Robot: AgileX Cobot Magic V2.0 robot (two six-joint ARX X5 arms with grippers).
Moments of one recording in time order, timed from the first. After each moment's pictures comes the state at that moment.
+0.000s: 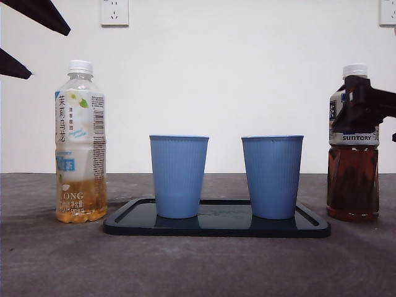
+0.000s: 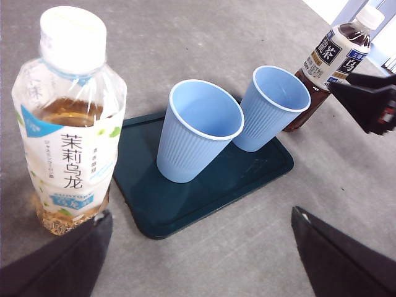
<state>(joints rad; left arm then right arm) -0.27 0.75 0.68 -0.44 0.47 -0.10 0.23 1.15 0.21 0.77 0.00 0.20</state>
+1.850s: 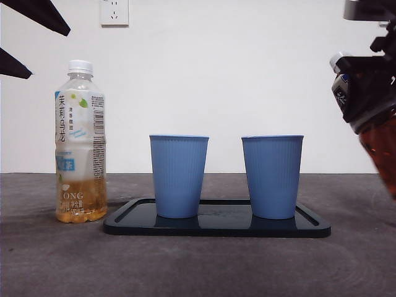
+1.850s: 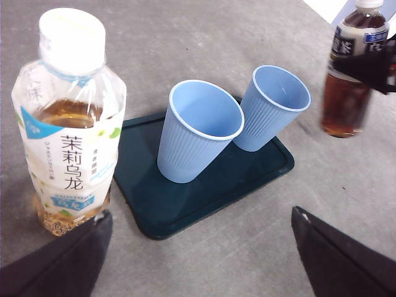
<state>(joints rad) -0.27 0.75 0.68 -0.44 0.47 -0.09 0.25 1.13 0.76 -0.25 0.04 -0.03</state>
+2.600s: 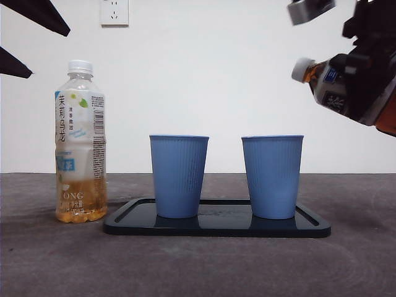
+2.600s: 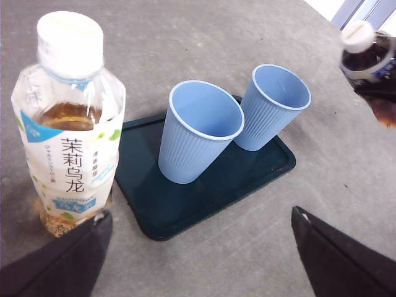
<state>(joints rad) -0.27 0.75 0.68 -0.44 0.47 -0.07 0.54 1.25 1.02 -0.74 0.42 -0.36</state>
